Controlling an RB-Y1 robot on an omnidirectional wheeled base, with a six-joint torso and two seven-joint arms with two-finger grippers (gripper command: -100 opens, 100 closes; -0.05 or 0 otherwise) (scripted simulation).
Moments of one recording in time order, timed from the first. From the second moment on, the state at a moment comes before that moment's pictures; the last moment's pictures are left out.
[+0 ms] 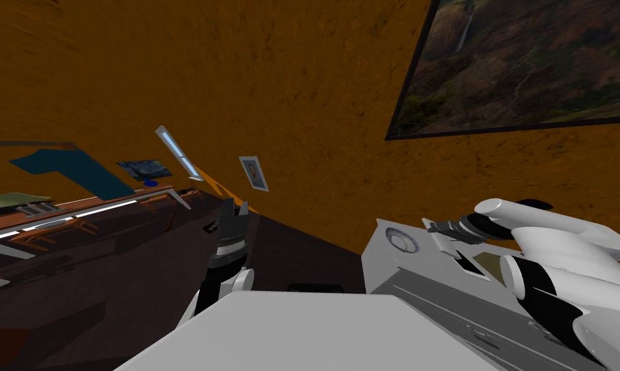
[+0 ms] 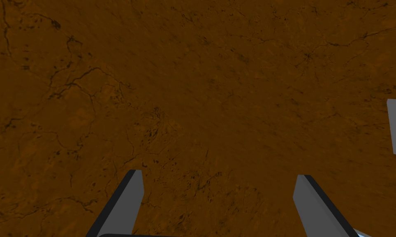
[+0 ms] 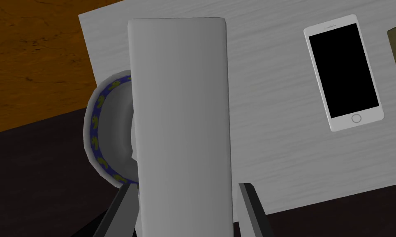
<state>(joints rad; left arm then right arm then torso) 0.53 -0.03 0.05 -2.25 -0.02 -0.65 -0.12 -0.44 -1.02 -0.64 -0.71 -0.58 1.36 -1.34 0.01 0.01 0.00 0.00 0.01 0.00</state>
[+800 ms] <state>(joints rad) 0.53 -0.03 0.06 -2.25 -0.02 -0.65 -0.12 -0.39 -0.94 -0.55 -0.77 -0.55 1.48 -1.39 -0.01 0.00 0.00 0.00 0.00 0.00</state>
